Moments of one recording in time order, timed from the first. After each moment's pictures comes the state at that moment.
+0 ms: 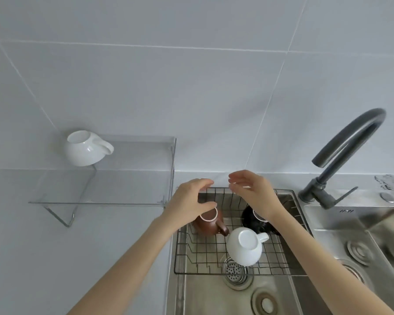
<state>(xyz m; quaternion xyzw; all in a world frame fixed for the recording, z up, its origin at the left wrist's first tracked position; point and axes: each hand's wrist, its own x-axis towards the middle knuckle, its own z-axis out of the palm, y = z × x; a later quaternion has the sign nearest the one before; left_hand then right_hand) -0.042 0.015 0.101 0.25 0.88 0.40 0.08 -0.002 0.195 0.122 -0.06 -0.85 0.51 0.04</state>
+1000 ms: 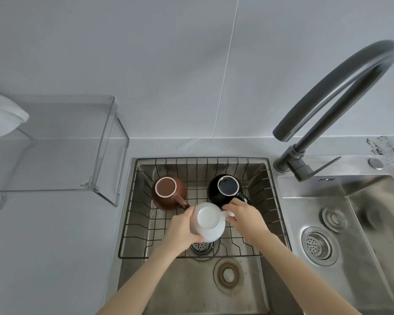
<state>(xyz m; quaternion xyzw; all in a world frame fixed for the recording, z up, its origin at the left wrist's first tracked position) 0.017 0.116 -0.043 0.09 0.89 0.34 0.29 0.040 0.306 -0.046 -0.02 -0.97 0.20 -0.15</state>
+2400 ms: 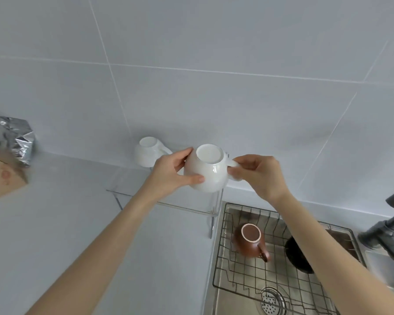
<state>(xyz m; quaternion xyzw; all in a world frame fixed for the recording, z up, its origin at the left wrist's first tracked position) -0.062 -0.119 0.187 0.14 0.80 0.58 0.00 -0.055 0.096 0.193 0.04 -0.83 0.56 0.05</state>
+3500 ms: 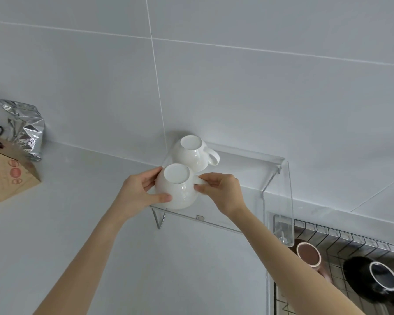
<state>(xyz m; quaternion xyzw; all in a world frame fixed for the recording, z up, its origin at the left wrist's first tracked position) -0.125 -0.315 0.099 0.01 0.80 0.60 0.04 -0.137 -0.105 0.109 0.01 -0.82 0.57 -0.05</state>
